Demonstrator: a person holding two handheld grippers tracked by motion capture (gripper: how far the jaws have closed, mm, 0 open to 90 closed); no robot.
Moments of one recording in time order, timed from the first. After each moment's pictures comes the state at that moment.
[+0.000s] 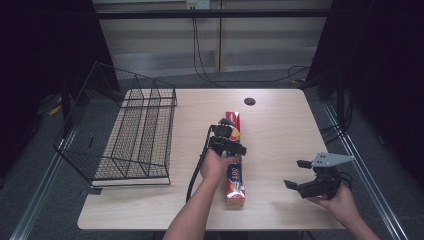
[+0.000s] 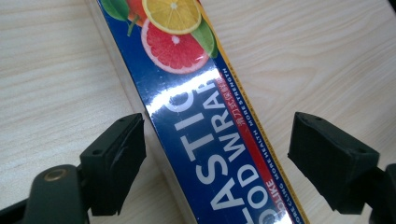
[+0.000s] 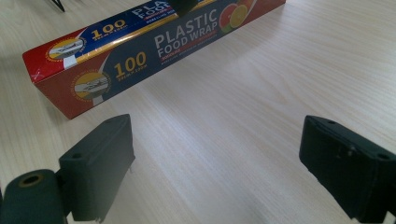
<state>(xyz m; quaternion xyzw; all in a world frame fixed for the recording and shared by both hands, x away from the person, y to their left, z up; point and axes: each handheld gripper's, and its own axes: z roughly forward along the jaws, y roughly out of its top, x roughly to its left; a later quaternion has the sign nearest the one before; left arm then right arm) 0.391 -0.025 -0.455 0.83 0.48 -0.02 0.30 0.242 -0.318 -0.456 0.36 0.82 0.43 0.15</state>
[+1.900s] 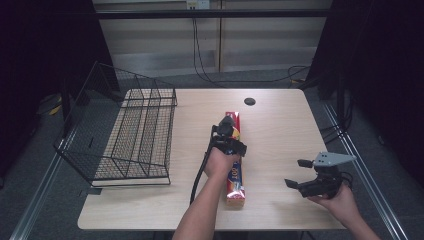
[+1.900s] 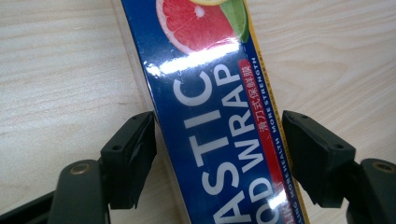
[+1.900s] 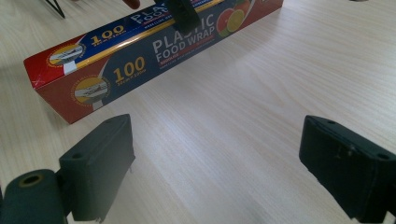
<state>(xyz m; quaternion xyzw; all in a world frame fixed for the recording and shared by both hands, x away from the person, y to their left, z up) 0.401 -0.037 -0.459 0.80 0.54 -0.05 0.23 0.242 -0.320 -0.454 0.37 0.81 0.43 0.15</state>
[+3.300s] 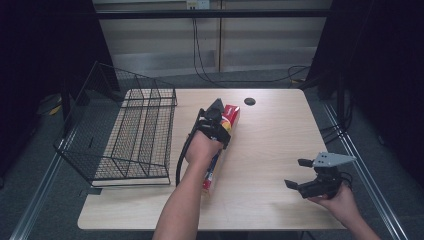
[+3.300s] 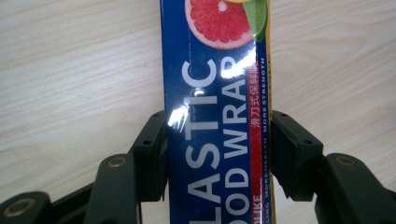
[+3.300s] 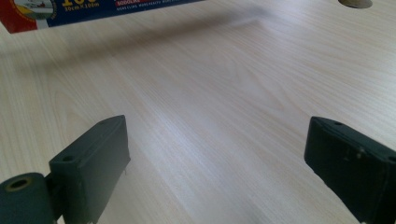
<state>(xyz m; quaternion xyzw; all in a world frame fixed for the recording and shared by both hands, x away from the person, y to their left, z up) 0.413 0.000 -0.392 0.84 0.53 -0.03 0.15 0.241 -0.319 -0.454 0.36 0.81 0.44 0.15</state>
